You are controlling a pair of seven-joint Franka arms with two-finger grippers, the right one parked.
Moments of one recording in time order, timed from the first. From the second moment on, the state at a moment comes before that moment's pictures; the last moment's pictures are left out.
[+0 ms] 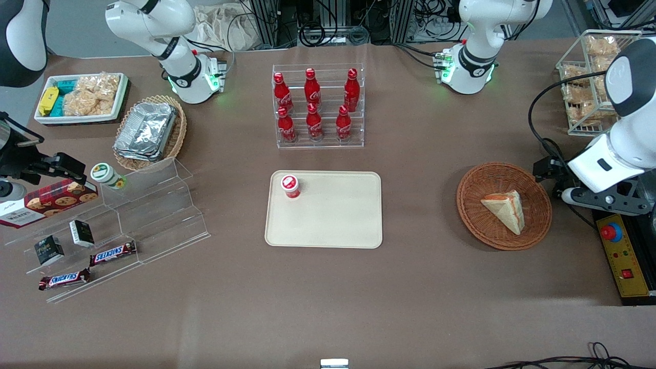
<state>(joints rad) 0.00 0.13 -0.05 -1.61 0.04 1.69 0.17</state>
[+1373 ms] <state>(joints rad) 0.03 0.21 -0.04 -2.04 0.04 2.10 -0.73</state>
